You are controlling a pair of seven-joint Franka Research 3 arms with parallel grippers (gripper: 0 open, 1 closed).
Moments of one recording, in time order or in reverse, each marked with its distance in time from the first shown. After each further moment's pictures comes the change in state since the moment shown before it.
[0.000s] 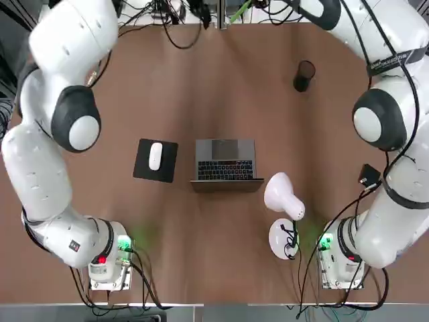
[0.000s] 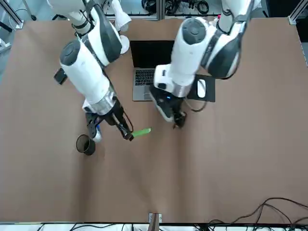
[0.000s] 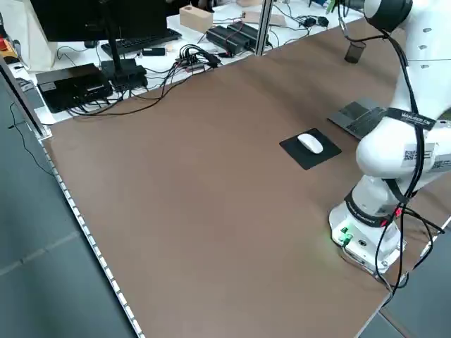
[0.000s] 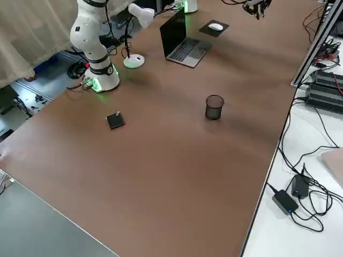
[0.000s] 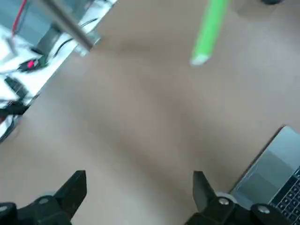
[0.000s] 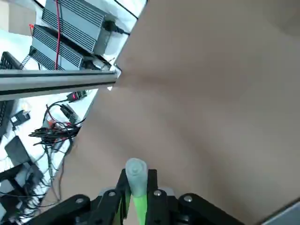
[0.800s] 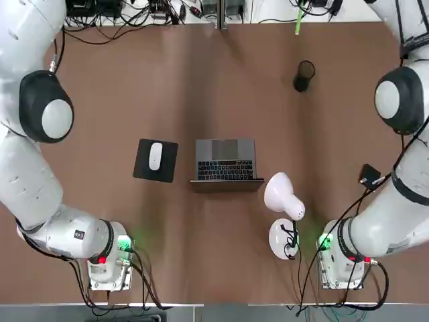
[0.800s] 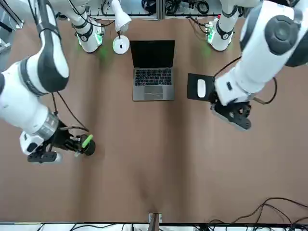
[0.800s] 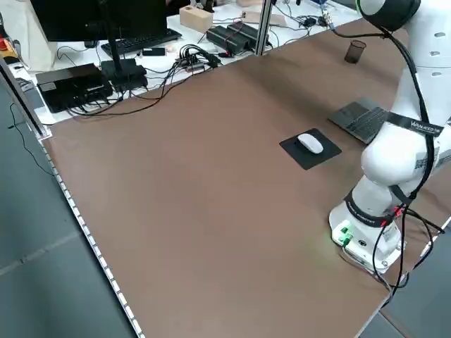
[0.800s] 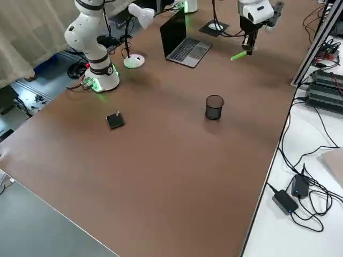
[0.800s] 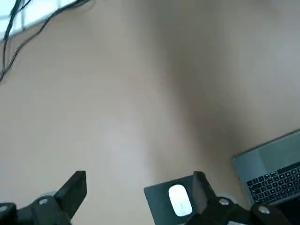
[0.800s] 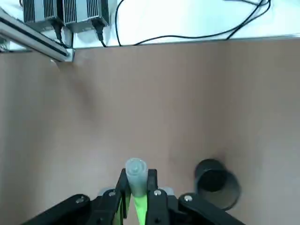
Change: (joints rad) left arm 0.259 -0.121 -0.001 -0.009 -0.015 -0.318 -0.227; right arm -0.301 -0.043 -0.010 -0.065 0.001 -0.171 -1.210
